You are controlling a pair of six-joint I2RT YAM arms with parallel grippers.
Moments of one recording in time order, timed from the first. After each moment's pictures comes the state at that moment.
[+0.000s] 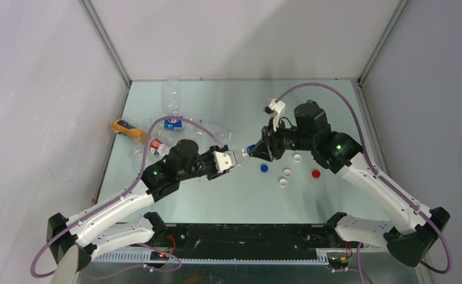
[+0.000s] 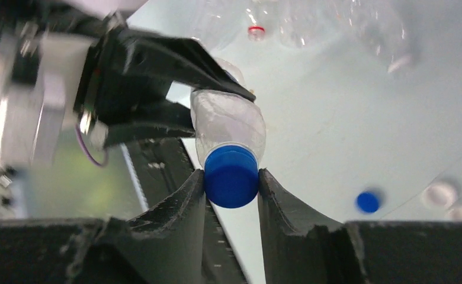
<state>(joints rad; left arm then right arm) -0.83 0.92 0.78 -0.25 0.32 0.47 0.70 1.12 1.20 -0.54 -0.55 0.06</state>
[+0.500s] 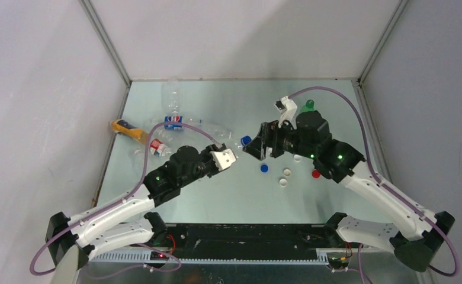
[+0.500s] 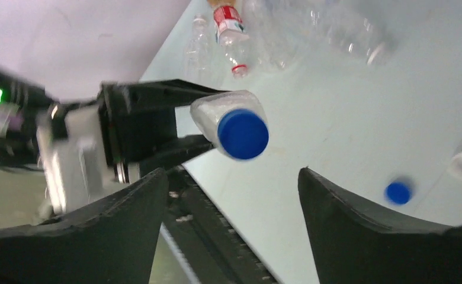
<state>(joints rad) -0.91 0.90 0.66 -0.07 -0.03 0.47 0.76 1.09 1.12 -0.41 -0.21 0.59</state>
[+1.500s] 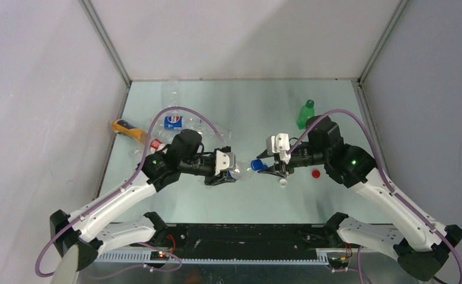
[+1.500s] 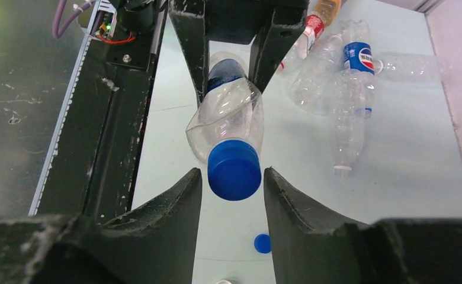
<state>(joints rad) -0.78 1.00 0.90 -0.48 0.63 0.51 0.72 0.98 1.12 -0.60 -0.76 -0.58</state>
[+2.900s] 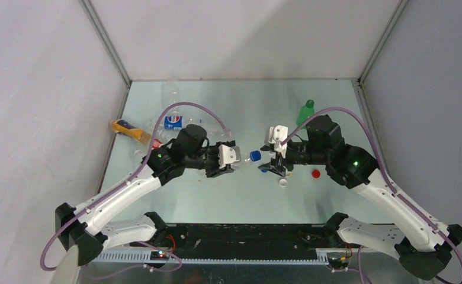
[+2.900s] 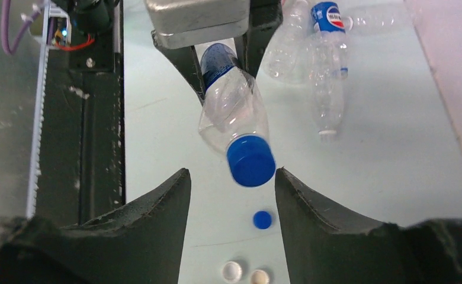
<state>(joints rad) -0.77 1.07 0.95 -0.51 0.44 0.57 0.75 0.98 1.15 -0.60 -0.54 -0.40</state>
